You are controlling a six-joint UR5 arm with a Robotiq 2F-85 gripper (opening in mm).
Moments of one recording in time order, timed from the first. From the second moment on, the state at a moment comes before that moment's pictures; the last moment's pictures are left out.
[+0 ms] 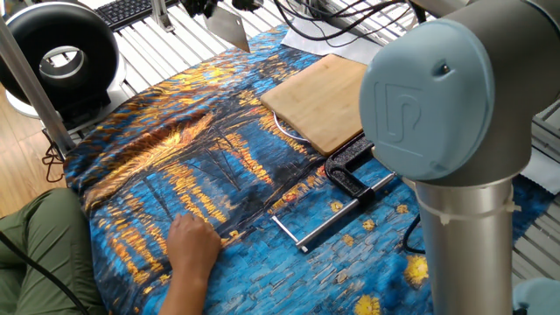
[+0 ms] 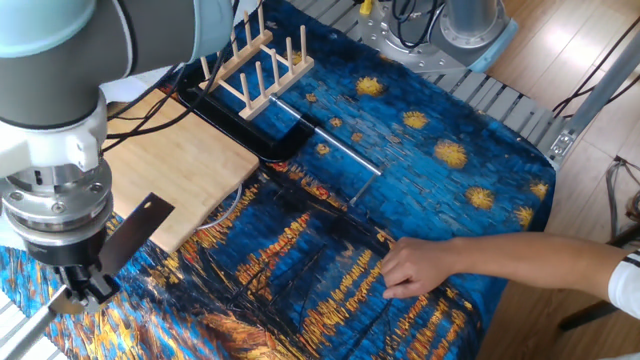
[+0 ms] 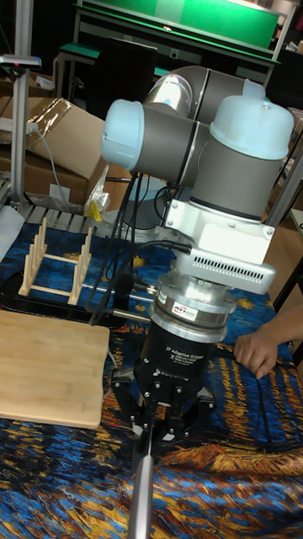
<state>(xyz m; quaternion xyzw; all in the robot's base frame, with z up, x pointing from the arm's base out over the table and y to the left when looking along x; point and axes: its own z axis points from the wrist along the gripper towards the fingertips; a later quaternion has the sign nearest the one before) 0.822 0.017 0.183 0.01 0.98 -0.02 0.17</state>
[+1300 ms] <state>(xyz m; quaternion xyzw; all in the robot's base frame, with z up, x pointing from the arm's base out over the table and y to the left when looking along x) 0.686 0.000 0.234 0.02 0.99 -0.02 0.11</state>
